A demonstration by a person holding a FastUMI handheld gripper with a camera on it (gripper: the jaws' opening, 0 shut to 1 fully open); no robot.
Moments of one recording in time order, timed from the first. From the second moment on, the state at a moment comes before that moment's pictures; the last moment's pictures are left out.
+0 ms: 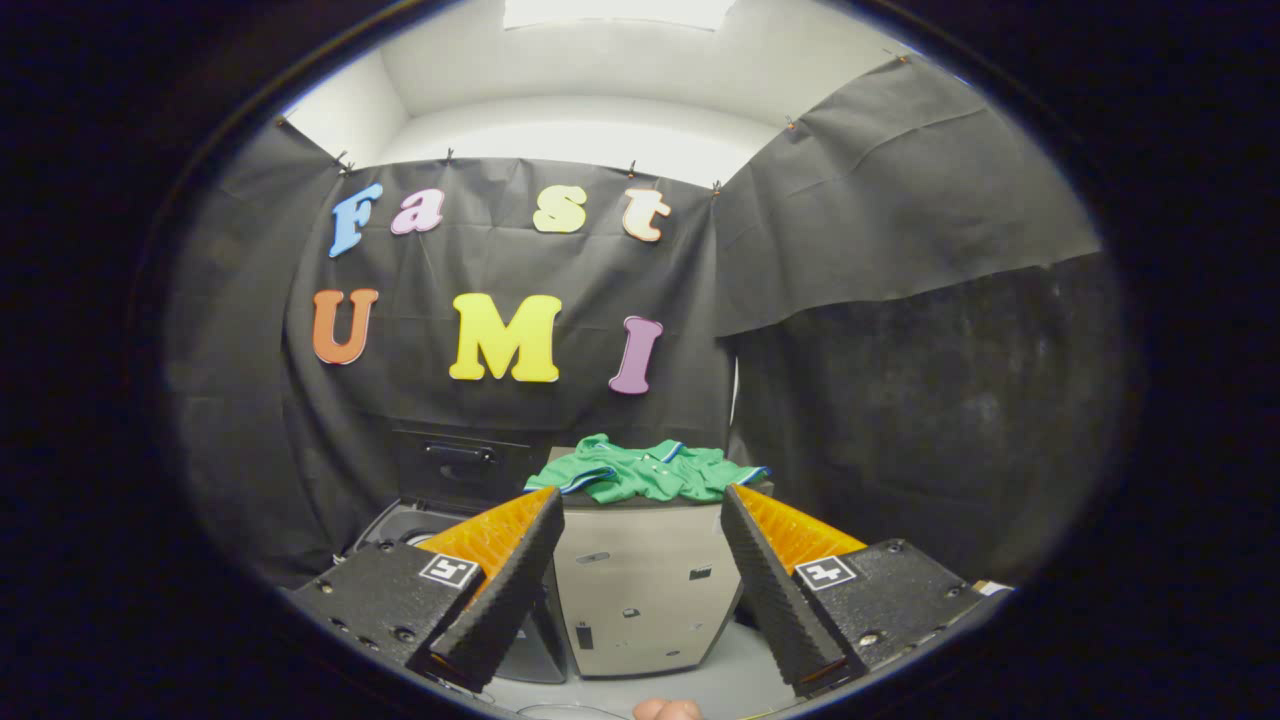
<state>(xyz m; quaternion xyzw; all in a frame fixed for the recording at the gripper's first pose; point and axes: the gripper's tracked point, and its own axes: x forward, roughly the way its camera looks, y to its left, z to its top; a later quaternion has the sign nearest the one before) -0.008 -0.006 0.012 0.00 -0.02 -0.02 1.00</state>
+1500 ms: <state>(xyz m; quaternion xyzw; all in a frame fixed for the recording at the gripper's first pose) 0.263 -0.023 0.092 -0.04 0.07 0.02 1.00</state>
